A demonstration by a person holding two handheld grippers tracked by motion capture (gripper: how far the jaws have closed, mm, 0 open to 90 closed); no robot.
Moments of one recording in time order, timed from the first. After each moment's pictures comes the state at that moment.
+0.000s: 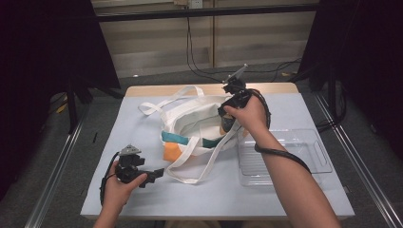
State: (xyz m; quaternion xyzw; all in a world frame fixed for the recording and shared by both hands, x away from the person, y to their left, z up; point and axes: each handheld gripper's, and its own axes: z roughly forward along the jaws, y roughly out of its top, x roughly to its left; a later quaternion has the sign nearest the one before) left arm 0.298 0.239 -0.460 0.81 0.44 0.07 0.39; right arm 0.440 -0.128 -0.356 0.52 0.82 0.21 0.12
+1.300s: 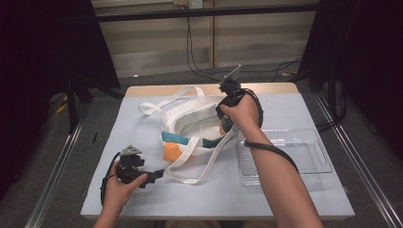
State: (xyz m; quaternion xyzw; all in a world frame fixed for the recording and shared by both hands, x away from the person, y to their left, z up) left arm 0.298 0.238 -0.463 0.81 0.45 0.06 0.38; right arm 0.457 -0.118 -0.368 0.58 0.80 0.15 0.06
